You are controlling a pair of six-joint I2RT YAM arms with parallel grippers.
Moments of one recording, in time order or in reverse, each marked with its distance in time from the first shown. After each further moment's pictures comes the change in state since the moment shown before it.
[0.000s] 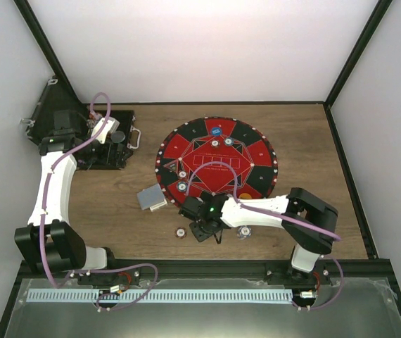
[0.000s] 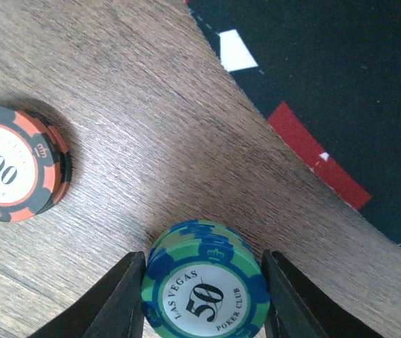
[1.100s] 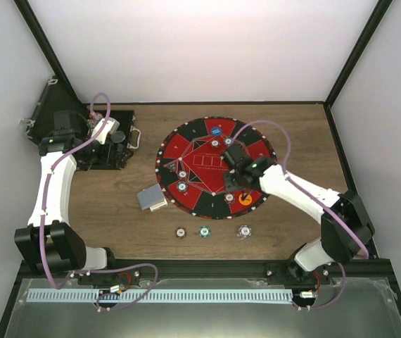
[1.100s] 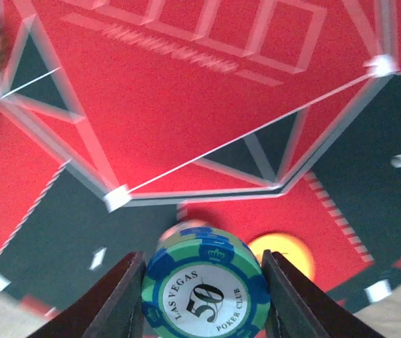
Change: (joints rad) left arm 0.000 -0.005 0.000 -0.015 0.005 0.000; right arm -0.421 -0.222 0.083 -0.117 0.100 -0.132
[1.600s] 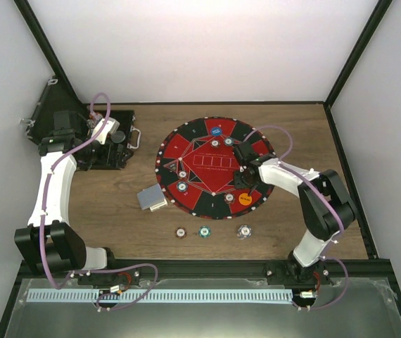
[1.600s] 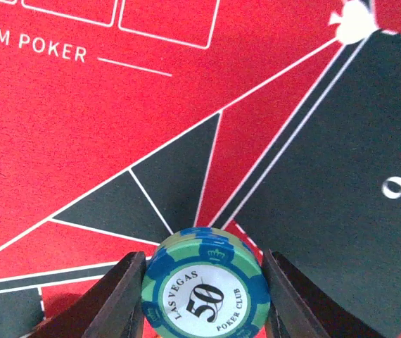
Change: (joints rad) left arm 0.000 0.000 0.000 -0.002 0.003 0.000; right arm -0.263 0.181 -0.072 0.168 -0.056 -0.101
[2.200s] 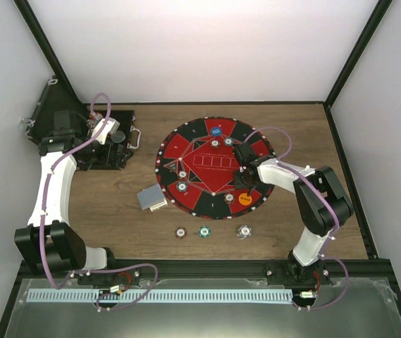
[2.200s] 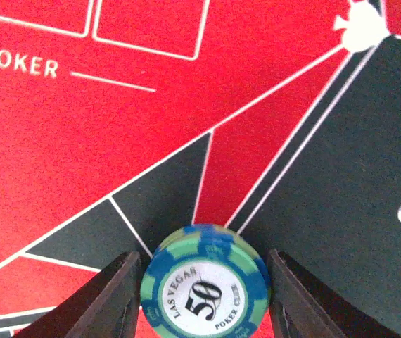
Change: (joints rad) left arm 0.000 0.000 0.000 0.000 -0.003 0.010; right arm -0.015 0.062 -0.015 0.077 -0.010 0.002
